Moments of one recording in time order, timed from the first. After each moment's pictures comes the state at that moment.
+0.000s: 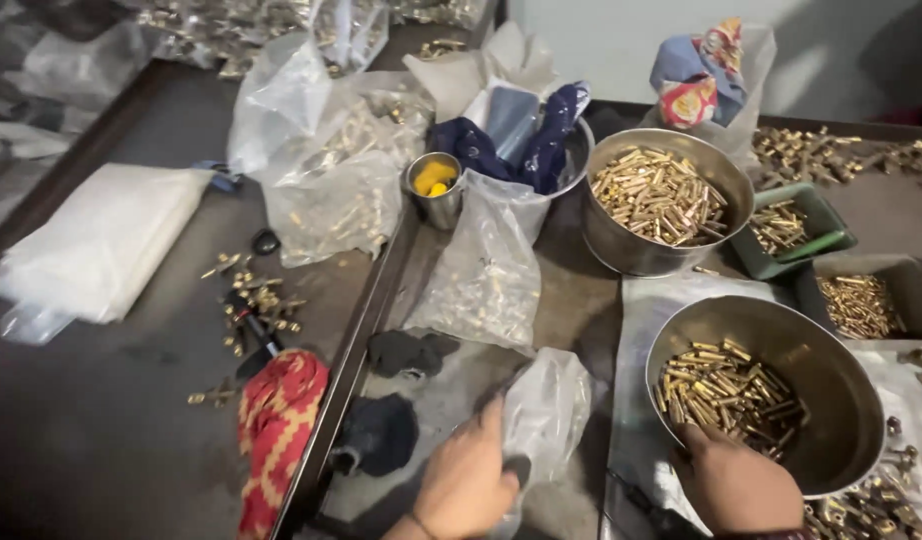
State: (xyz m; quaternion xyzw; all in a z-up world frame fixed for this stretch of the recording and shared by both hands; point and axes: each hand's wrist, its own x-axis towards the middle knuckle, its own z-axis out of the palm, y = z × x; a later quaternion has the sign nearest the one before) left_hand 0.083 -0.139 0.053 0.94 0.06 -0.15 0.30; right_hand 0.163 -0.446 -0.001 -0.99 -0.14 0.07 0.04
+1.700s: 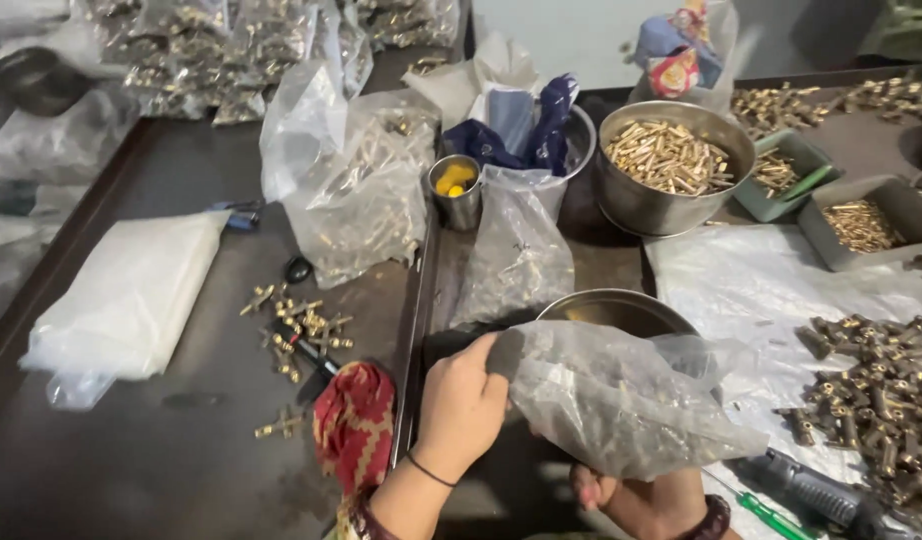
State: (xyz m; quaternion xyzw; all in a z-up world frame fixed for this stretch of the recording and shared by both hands) left_hand 0.090 -0.038 0.118 0.86 0.02 0.04 0.51; right_hand 0.061 -0.258 0.023 -0.25 0.09 0.23 0.94
